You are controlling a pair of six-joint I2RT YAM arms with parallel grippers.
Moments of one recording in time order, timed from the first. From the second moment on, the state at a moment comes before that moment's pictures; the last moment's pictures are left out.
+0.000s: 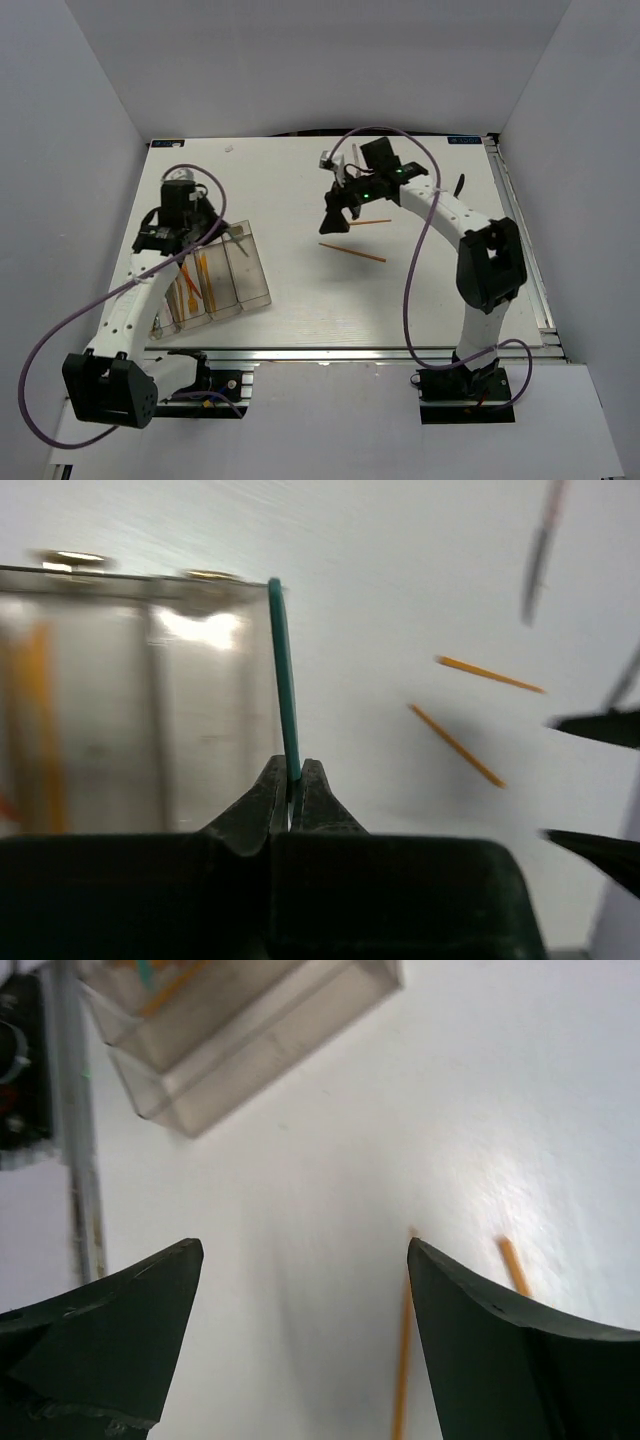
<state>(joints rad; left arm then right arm) -0.18 1.16 1.00 -0.53 0.06 -0.68 0.55 1.92 1.62 -0.55 -0.89 -0.34</state>
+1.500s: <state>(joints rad) -0.04 1.12 1.04 -0.73 0.12 -0.44 -0.11 2.17 1.75 -0.47 -0.02 -0.04</state>
